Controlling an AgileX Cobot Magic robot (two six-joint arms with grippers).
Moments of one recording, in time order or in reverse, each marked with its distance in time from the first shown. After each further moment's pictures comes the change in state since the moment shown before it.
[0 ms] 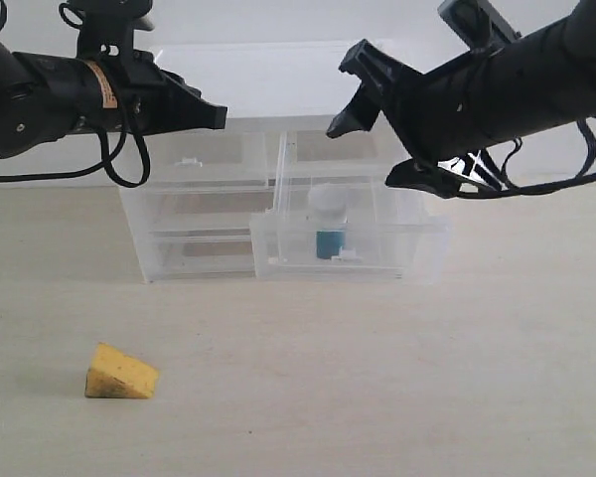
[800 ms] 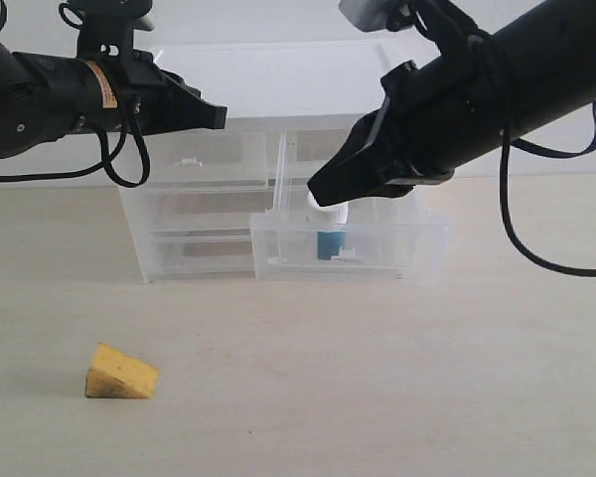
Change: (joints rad) left arm 0.000 0.000 0.000 0.000 0.001 0.000; right arm 0.000 -0.062 -0.047 0.160 0.455 -1.116
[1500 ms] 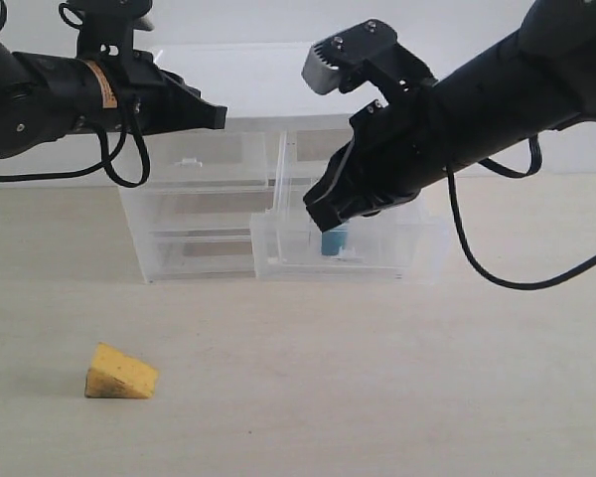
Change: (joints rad) left arm 0.000 0.000 0.000 0.000 0.000 0.000; right arm 0.057 0.112 0.000 -0.104 -0.238 -0.010
